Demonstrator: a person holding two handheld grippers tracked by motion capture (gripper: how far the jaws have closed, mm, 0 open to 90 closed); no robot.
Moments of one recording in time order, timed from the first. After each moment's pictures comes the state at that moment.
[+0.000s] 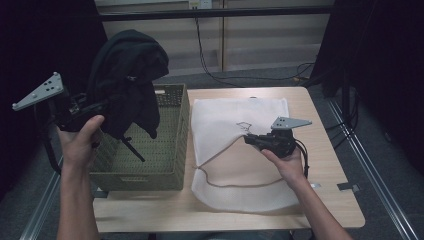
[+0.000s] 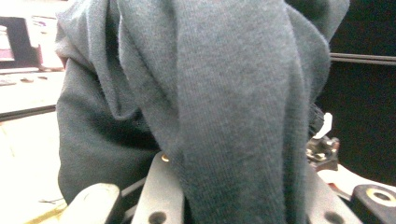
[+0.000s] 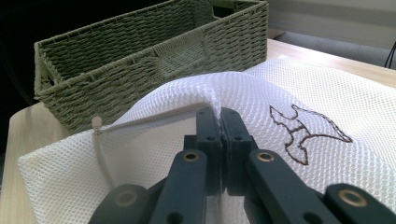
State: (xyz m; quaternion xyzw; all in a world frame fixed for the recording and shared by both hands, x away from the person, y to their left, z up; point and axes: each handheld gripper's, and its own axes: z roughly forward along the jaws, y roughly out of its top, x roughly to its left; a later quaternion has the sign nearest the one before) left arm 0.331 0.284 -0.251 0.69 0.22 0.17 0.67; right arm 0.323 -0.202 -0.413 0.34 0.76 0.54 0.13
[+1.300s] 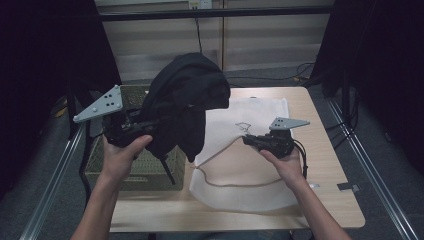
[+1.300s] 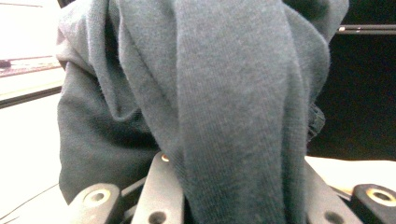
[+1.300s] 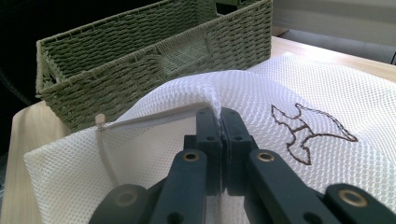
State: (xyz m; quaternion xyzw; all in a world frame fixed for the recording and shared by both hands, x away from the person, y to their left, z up) left arm 0.303 0.191 -0.261 0.73 0.14 0.11 0.66; right arm 0.325 -0.199 -0.415 0.34 0.76 0.54 0.12
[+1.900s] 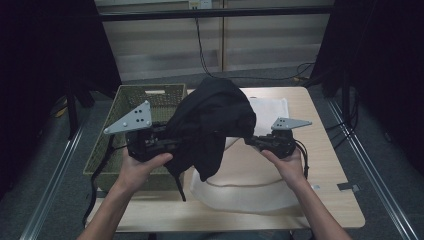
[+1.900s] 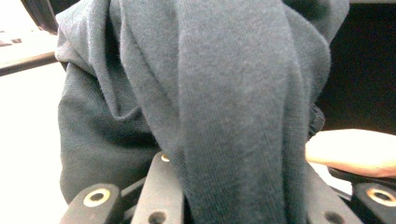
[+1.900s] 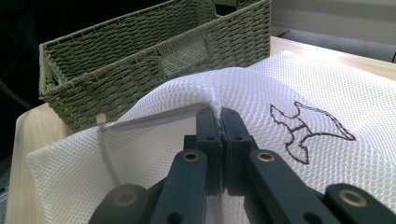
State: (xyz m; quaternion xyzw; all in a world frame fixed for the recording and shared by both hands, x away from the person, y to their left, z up) left arm 0.283 0.157 -0.281 0.77 0.10 0.06 0.63; right arm 0.324 -0.203 -0.416 0.34 0.75 0.55 0.12
